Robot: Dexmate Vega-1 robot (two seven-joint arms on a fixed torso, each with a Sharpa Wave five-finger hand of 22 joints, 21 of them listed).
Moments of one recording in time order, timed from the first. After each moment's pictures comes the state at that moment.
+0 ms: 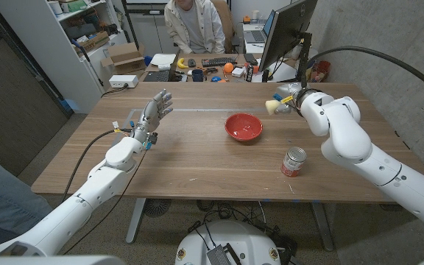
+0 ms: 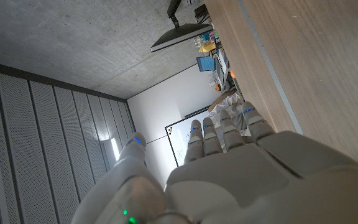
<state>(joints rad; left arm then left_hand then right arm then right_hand) 1.00 0.65 0.31 -1.55 -0.60 -0.25 0.07 0.13 0.01 0.46 -0.07 0.18 0.18 0.06 0.19 0.18 0.10 0.02 0.22 0.21 0.11 0.09 0.19 0.19 0.07 0.20 0.20 0.18 -0.82 -0.84 -0.55 -2.30 -1.22 -0.61 0.81 1.08 0.15 0.18 -0.12 0.19 0.80 -0.08 0.53 0.24 0.90 -0.13 0.55 0.33 1.01 -0.16 0.51 0.36 1.04 0.03 0.24 0.18</state>
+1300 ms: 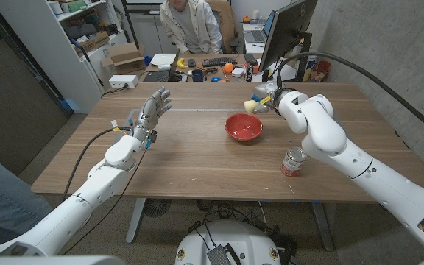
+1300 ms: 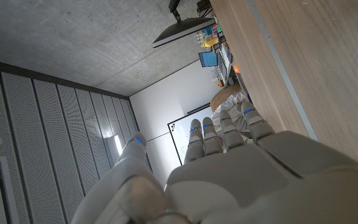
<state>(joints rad) 1.00 0.65 0.31 -1.56 -0.58 -0.26 0.09 0.13 0.02 0.46 -0.07 0.18 0.18 0.06 0.19 0.18 0.11 0.03 0.22 0.21 0.11 0.09 0.19 0.19 0.07 0.20 0.20 0.18 -0.72 -0.71 -0.65 -2.18 -1.21 -0.49 0.75 1.08 0.14 0.19 -0.12 0.19 0.81 -0.08 0.53 0.24 0.91 -0.13 0.54 0.34 1.05 -0.17 0.50 0.36 1.04 0.03 0.24 0.18</state>
